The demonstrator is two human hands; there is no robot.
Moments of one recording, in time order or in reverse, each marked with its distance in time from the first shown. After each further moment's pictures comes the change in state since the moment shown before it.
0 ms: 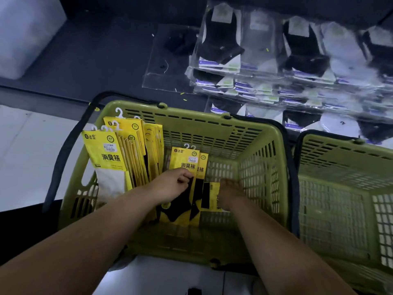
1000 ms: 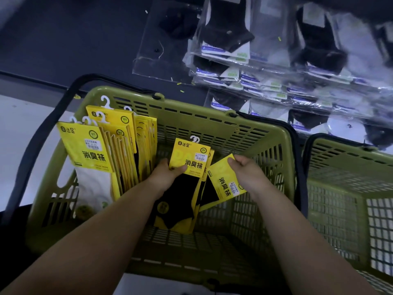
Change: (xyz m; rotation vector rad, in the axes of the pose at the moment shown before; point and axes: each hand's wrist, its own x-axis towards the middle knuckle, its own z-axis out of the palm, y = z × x) left_hand 0.067 -0.026 0.017 -0.656 0.194 -0.267; right_hand -0.021 0.020 -0.066 1.063 0.291 -0.035
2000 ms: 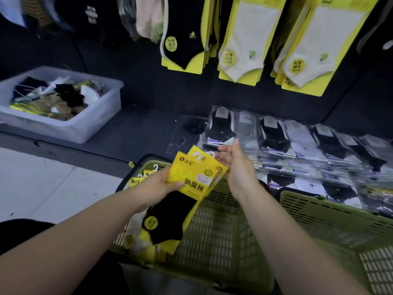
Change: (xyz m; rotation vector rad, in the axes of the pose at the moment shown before) left_hand -0.211 0.104 -0.100 0.175 -0.084 0.544; right_hand -0.159 -0.178 -0.007 0.657 -0.024 -0.385
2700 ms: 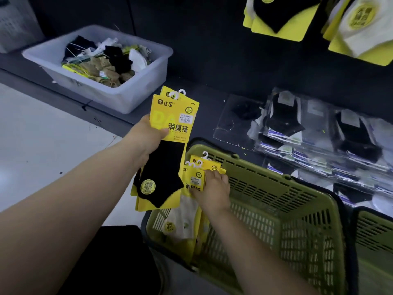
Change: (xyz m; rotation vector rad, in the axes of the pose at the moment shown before) left_hand 0.024 -0.026 -0.136 -0.179 0.577 -0.171; right_hand 0.035 0.175 0.115 -1.275 -0.159 -0.339
